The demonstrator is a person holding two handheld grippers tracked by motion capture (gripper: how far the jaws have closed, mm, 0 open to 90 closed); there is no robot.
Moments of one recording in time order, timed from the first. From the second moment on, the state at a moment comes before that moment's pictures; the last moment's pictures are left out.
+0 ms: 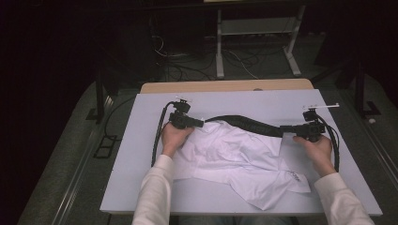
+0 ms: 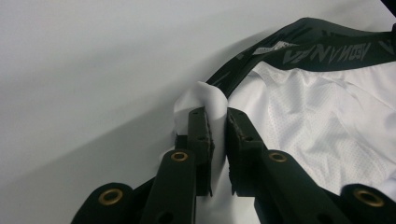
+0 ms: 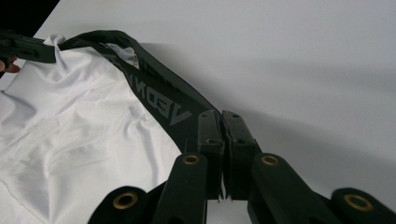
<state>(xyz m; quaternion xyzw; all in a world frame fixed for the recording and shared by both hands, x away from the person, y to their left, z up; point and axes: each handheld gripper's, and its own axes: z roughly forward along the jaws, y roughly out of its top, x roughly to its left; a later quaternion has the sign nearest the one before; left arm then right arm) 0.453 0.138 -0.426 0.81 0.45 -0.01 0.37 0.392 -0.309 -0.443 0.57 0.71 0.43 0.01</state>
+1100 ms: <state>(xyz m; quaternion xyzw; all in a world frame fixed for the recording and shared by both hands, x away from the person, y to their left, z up) 0.332 0.176 -0.420 0.84 0.39 -0.02 0.37 0.371 -0.311 -0.442 0.57 0.72 0.40 -0.01</state>
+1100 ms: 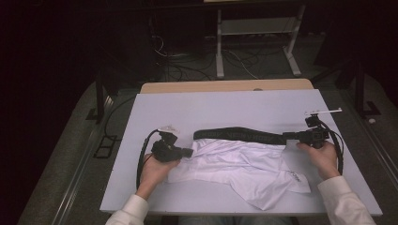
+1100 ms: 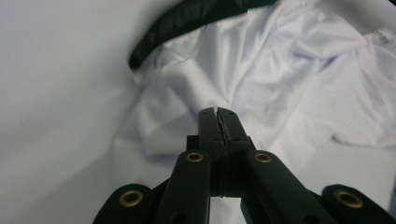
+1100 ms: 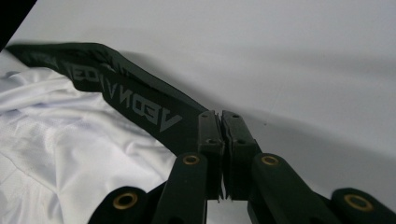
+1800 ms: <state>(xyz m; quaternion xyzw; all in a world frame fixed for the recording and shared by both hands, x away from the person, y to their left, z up) 0.359 0.169 -0.389 0.84 0.39 0.00 0.38 0.370 -0.306 -0.442 0.56 0.73 0.39 0.00</state>
